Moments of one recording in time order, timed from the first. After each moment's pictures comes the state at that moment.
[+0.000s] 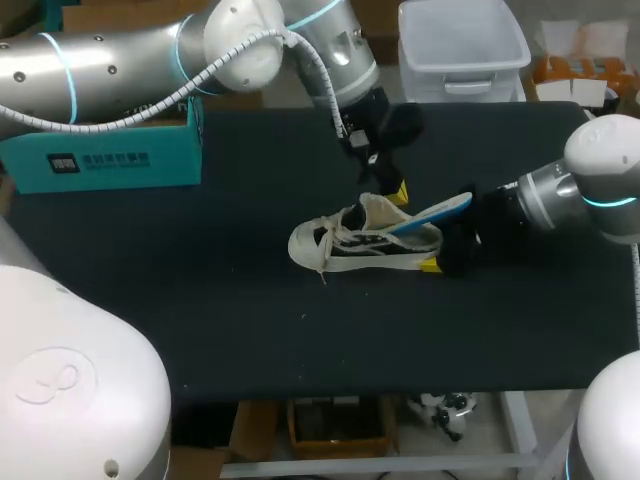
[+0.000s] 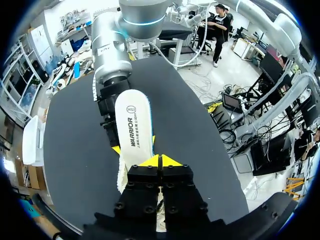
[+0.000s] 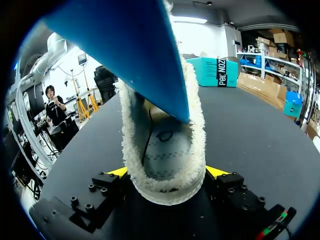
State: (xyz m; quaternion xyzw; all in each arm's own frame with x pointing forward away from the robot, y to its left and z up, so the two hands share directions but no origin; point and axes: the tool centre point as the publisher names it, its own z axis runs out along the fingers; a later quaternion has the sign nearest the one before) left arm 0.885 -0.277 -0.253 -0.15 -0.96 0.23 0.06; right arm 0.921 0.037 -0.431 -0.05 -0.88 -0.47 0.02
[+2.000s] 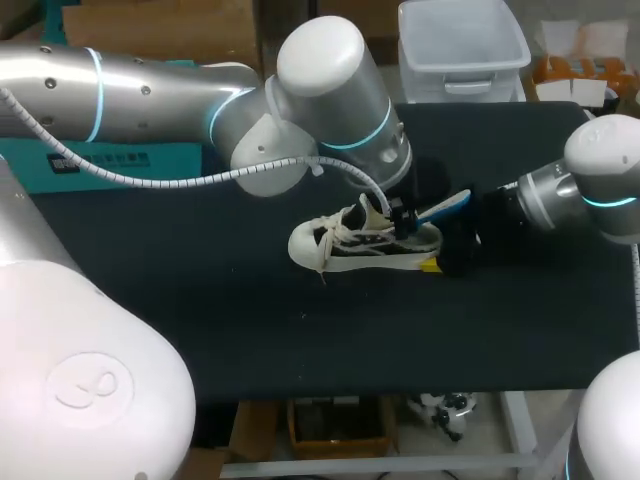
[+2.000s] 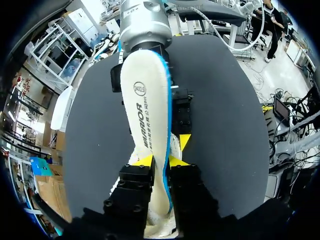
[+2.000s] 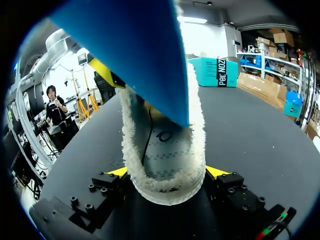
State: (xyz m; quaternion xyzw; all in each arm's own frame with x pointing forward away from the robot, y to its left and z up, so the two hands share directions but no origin) left arm 0.904 -0.304 -0.319 0.00 -0.97 0.18 -0.14; right arm 0.921 0.037 -0.431 -0.05 -0.88 -0.47 0.02
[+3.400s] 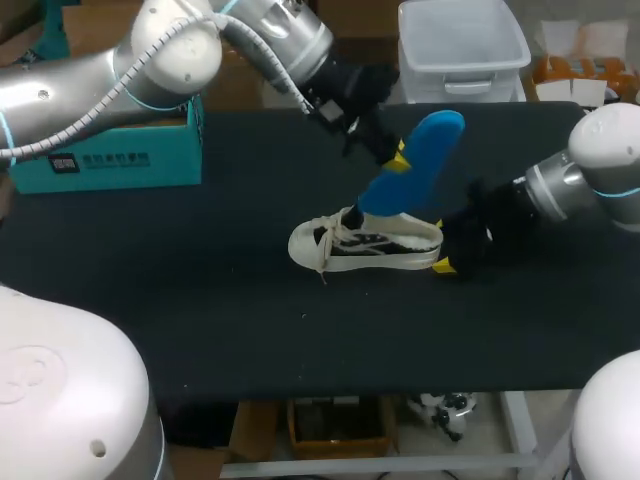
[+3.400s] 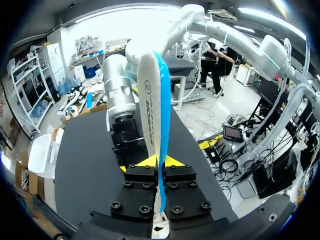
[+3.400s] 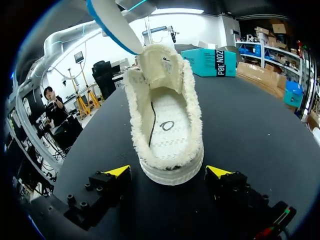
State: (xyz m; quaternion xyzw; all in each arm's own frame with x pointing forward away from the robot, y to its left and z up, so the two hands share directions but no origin) left arm 0.865 -0.273 -0.157 -0.14 -0.91 0.39 0.05; right arm 0.915 0.008 -0.422 -0.07 -0.91 -0.41 0.05
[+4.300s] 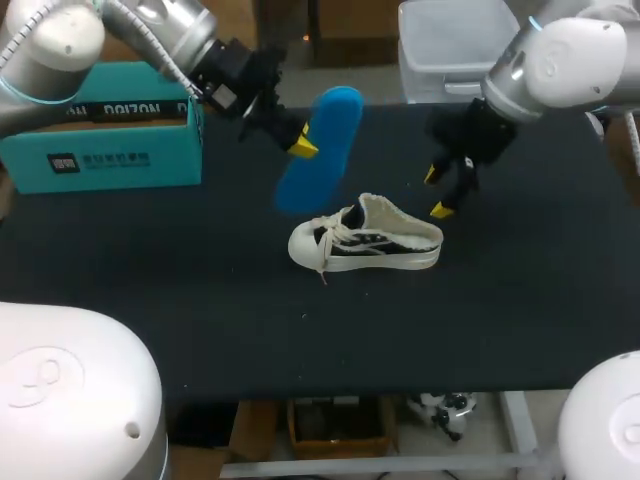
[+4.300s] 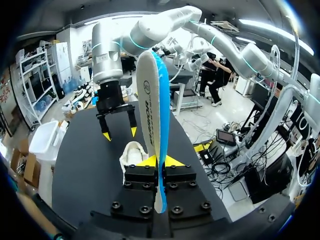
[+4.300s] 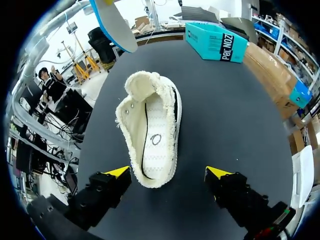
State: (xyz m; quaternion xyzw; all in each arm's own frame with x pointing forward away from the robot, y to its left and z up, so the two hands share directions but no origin) left arm 0.872 -0.141 -0.144 -0.09 -0.90 0.42 0.07; right arm 0.956 0.022 -0.326 -0.02 -0.98 -0.21 0.04
